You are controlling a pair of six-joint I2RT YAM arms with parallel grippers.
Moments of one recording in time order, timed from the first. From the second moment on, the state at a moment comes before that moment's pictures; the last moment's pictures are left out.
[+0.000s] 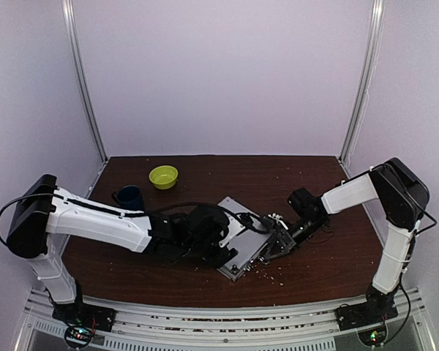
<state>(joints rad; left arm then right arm) -1.22 1.74 1.09 -0.12 -0.28 0.05 0.49 1.87 0.93 -0.44 -1.01 -0.06</state>
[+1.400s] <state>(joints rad) -1.40 2.29 1.41 0.27 -0.97 0.77 0.44 1.85 0.96 -0.40 -1.09 0.00</state>
